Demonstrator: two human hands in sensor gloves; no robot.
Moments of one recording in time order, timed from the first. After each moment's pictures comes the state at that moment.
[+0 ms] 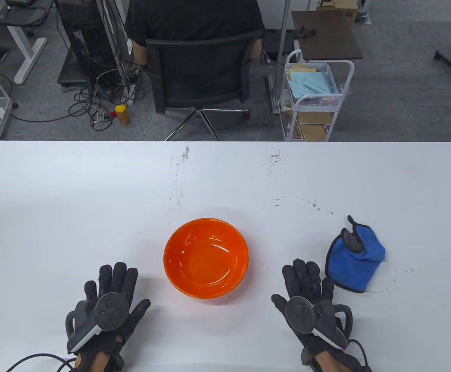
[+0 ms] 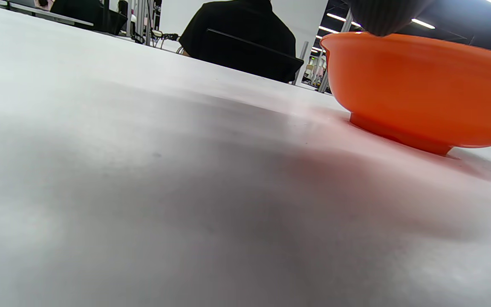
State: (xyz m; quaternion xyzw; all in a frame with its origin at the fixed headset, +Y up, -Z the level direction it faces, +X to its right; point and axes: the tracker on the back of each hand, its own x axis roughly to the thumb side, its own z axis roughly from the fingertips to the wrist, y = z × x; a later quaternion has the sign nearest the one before) left_hand -0.288 -0.756 -0.197 -0.08 -0.05 0.11 0.99; right_hand 0.148 -0.757 -0.197 0.08 0.01 0.99 0.09
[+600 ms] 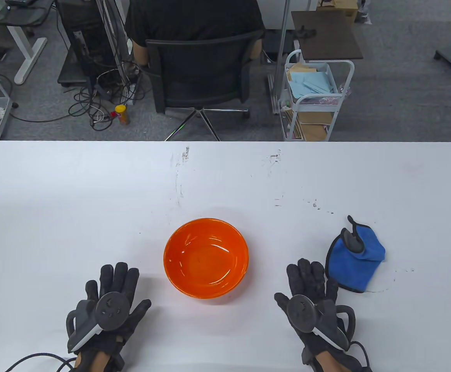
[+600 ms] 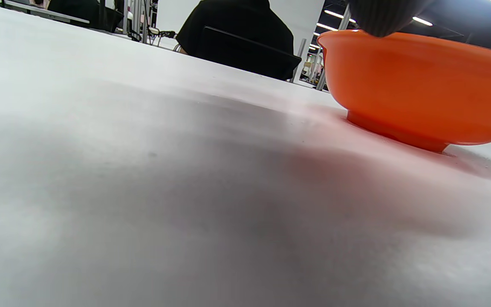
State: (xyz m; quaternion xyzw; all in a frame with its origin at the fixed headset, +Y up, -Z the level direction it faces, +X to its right) left_hand -0.286 -0.755 -0.197 -0.09 -0.06 0.11 0.99; right_hand 0.157 -0.748 -0.196 0.03 0.00 1.00 0.08
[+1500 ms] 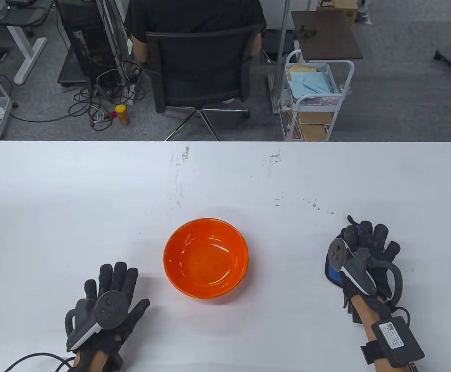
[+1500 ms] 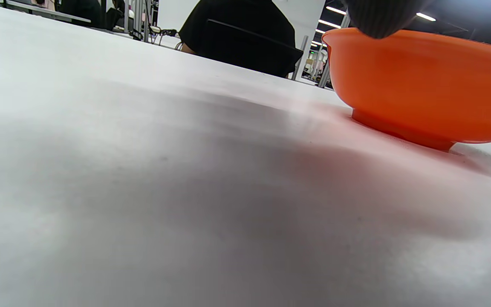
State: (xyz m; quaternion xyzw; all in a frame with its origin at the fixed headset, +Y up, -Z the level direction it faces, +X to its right) left_hand -0.288 -0.756 -0.200 -0.09 -0.05 0.11 0.99; right_hand 0.249 -0.736 -0.302 -0.16 0.01 0.98 -0.11
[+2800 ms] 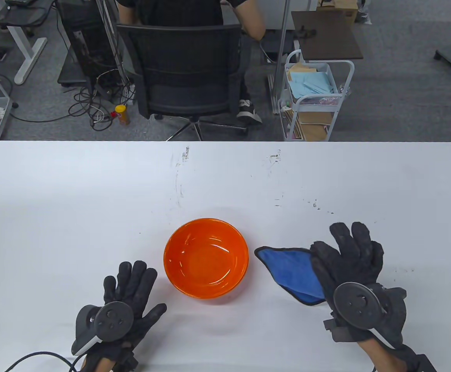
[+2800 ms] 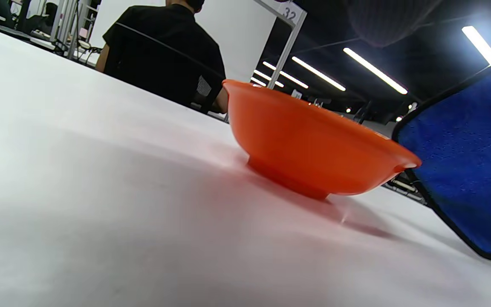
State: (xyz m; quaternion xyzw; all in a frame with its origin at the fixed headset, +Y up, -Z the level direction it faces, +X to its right) left_hand -0.261 -0.738 -0.187 0.00 -0.17 0.21 0.96; right_hand 0.177 -0.595 -0.181 0.08 -0.21 0.96 0.15
